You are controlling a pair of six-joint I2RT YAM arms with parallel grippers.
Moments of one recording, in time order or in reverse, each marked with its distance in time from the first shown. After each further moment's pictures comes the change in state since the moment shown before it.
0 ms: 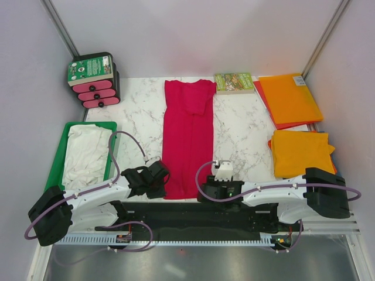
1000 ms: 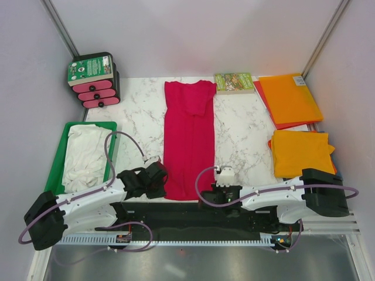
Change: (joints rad) left arm -0.014 -0.050 0.000 -0.015 -0.009 -0.012; right arm 0.046 0.017 -0.013 -0.066 -0.036 0.117
